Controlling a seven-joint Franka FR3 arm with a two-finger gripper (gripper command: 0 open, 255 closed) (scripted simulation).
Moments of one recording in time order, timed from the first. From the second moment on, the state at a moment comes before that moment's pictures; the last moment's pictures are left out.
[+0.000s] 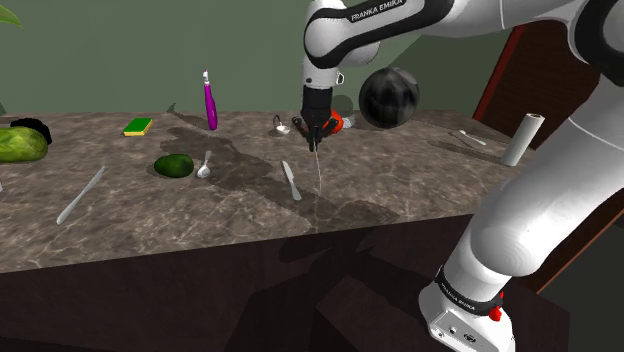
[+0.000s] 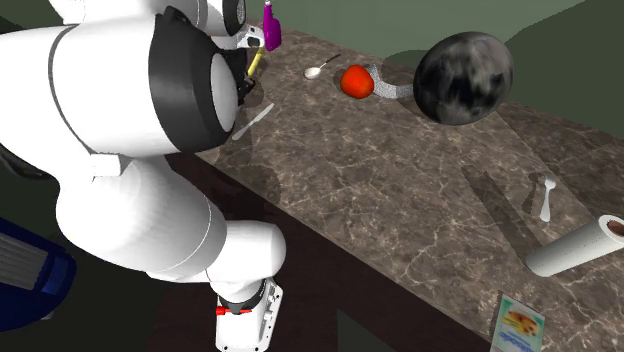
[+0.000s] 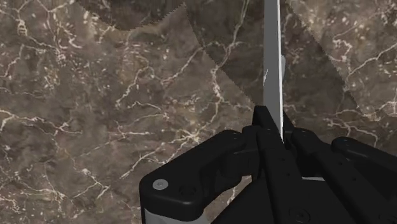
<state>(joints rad) 0.05 -0.19 0.03 -2.16 0.09 1.90 0.62</state>
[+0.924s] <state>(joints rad) 0.19 0.15 0.17 -1.75 0.07 1.86 0.91</state>
